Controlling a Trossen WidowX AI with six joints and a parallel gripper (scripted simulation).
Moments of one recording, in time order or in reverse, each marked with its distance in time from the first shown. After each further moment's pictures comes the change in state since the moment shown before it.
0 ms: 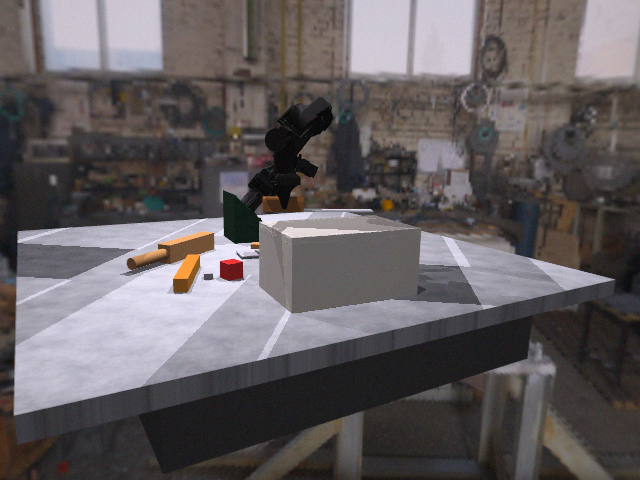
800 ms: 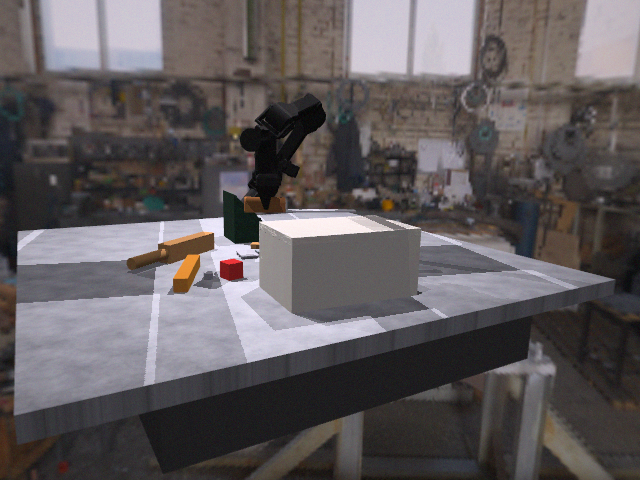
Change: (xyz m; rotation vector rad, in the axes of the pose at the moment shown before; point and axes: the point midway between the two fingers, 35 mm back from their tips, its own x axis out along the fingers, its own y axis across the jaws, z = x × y) arm 0.001 0.000 -0.050 0.003 0.000 0.003
